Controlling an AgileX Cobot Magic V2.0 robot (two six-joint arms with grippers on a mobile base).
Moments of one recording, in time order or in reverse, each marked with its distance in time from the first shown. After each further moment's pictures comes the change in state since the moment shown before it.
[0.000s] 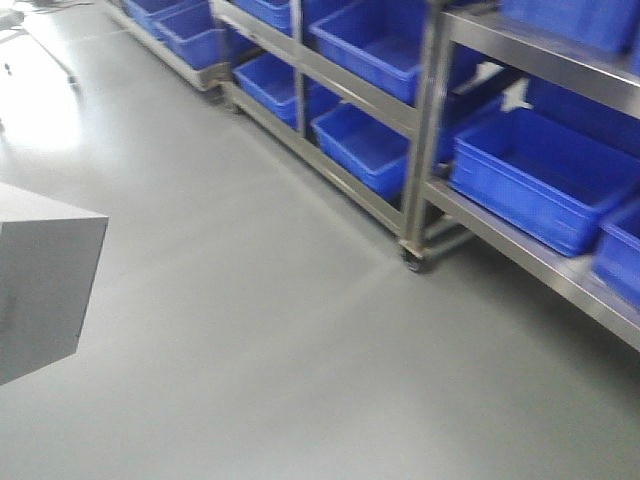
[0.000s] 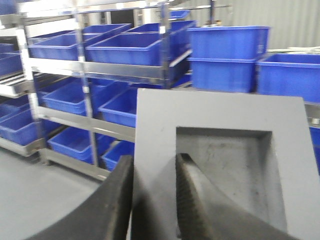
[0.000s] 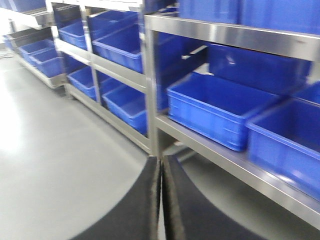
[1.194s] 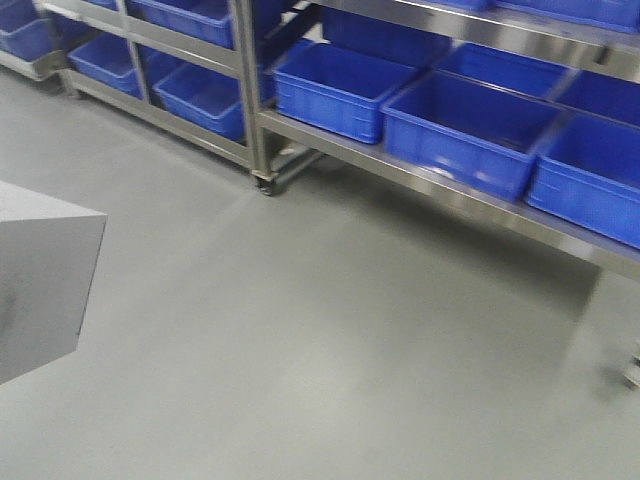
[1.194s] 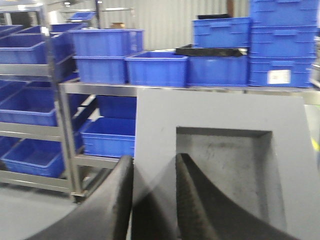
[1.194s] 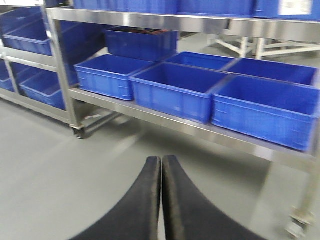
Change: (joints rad) left arm 0.000 0.000 0.000 0.000 0.000 0.000; right arm 0.000 0.000 0.000 0.000 0.000 0.000
